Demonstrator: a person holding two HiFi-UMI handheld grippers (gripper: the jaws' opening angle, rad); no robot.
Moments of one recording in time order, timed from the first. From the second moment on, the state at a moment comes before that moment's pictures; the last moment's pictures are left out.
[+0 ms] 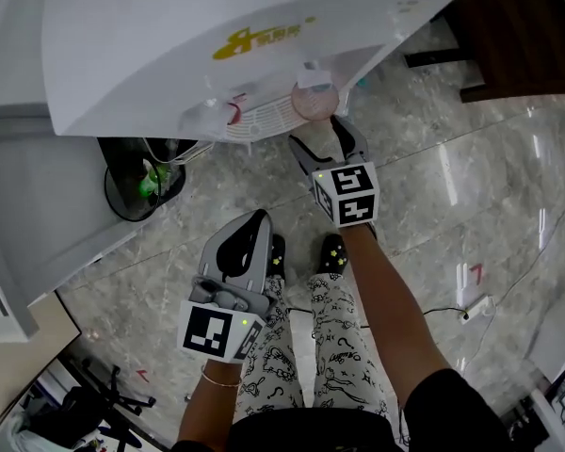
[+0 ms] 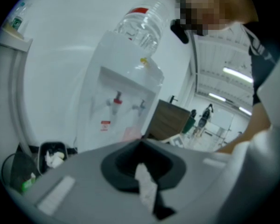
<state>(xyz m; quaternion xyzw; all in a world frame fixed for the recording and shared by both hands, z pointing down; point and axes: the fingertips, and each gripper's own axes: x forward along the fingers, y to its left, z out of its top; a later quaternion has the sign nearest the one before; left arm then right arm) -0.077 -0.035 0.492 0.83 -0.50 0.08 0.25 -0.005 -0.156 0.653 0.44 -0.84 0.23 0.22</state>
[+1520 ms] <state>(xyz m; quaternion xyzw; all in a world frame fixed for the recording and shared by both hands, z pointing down) -0.028 0.025 0.188 0.88 -0.46 0.00 0.14 0.054 0.018 0.212 0.41 -0.89 0.21 0.01</state>
